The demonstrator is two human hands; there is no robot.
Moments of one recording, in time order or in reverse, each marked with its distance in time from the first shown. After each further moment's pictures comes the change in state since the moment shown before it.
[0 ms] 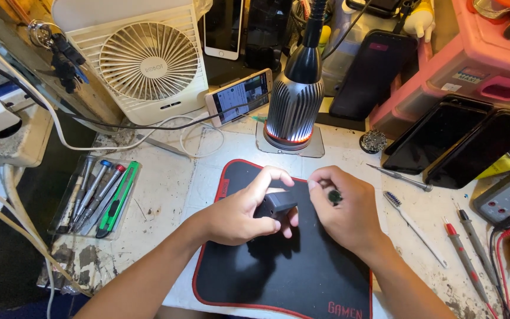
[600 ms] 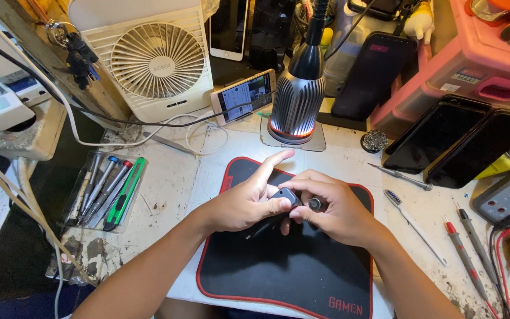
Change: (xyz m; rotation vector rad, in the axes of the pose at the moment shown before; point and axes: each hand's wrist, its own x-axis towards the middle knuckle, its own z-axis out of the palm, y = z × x) left_hand 0.004 0.000 -0.002 -0.206 0.041 -0.026; right_hand 0.005 0.011 -0.002 0.405 -0.506 -0.078
